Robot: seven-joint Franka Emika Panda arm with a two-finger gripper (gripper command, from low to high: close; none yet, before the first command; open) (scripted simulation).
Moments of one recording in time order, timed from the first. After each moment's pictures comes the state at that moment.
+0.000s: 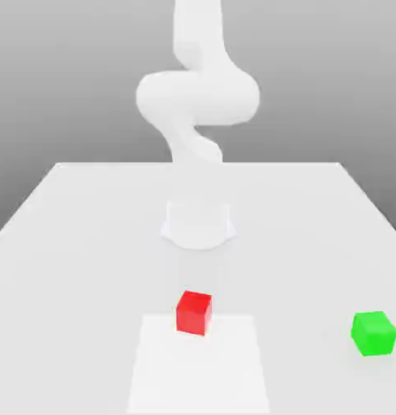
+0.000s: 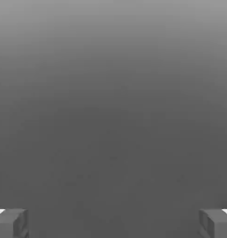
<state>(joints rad) -0.01 -0.74 0.01 -2.37 0.00 2.35 0.82</state>
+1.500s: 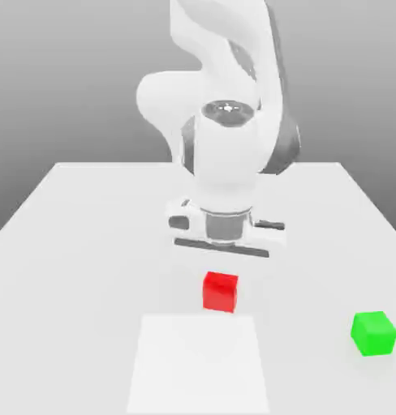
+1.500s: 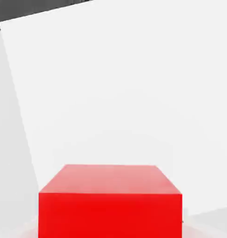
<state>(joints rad) 0.14 -0.04 0.18 -2.78 -0.02 2.74 1.24</state>
